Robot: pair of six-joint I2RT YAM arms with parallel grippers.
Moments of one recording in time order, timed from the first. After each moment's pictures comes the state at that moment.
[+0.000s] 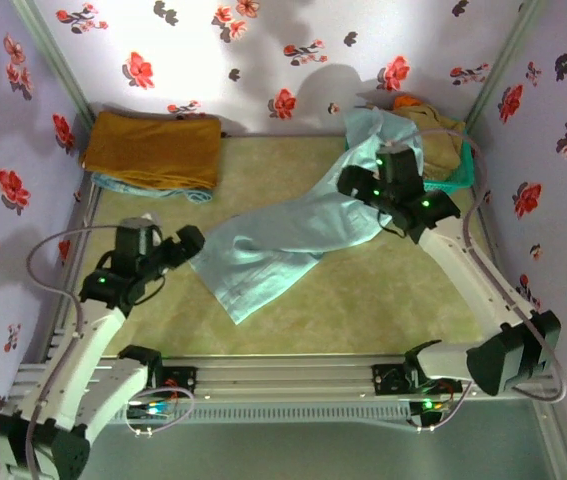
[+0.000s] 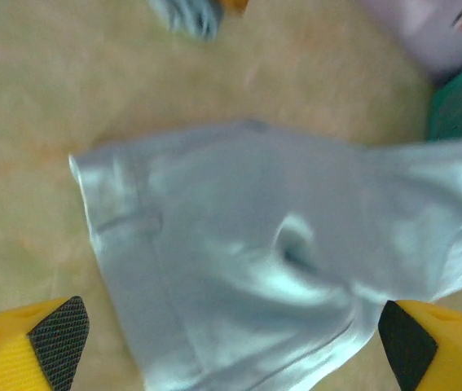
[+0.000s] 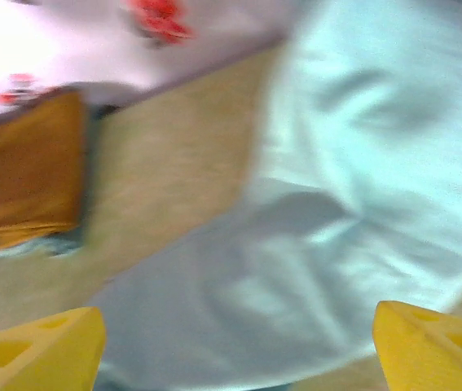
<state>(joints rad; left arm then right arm) -0.31 0.82 0.72 -0.62 0.08 -0.76 0.37 1.29 1.23 -0.64 0.05 0.62</state>
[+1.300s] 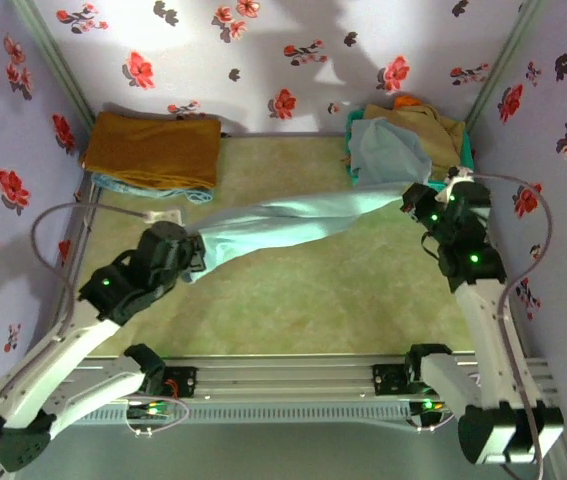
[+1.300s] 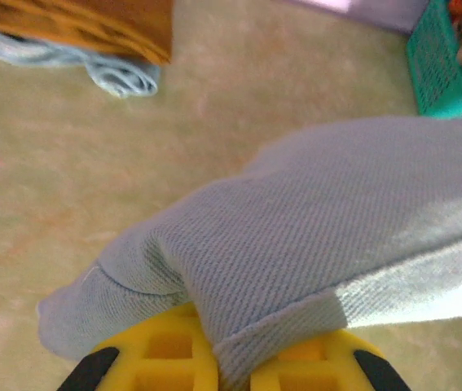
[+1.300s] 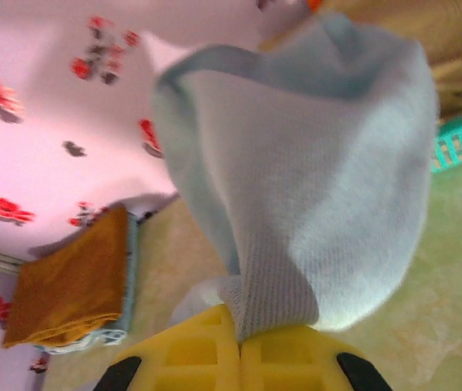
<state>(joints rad) -0.71 0.81 0.95 -0.79 -0.35 -0.63 0.03 0.88 0.95 -0.40 -0.22 0.68</state>
